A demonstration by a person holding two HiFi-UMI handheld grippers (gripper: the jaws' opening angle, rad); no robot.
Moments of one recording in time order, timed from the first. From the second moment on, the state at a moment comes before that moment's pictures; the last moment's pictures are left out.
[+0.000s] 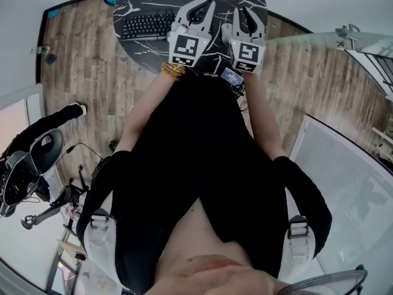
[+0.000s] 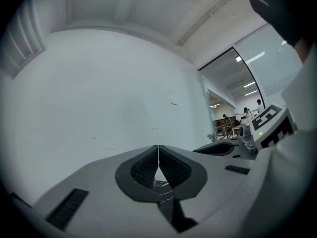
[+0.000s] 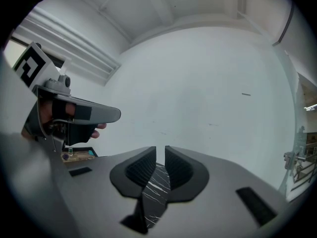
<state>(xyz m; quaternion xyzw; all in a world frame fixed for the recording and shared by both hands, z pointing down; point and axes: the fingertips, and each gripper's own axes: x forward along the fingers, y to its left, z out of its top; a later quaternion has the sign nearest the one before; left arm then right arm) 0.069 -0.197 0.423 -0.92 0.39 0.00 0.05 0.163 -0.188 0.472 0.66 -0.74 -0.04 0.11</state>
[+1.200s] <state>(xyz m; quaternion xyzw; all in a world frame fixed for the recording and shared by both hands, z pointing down) 0.064 -0.203 0.432 -0.92 0.39 0.00 0.04 0.162 -0.190 0.484 0.66 -0.74 -0.03 0.13</state>
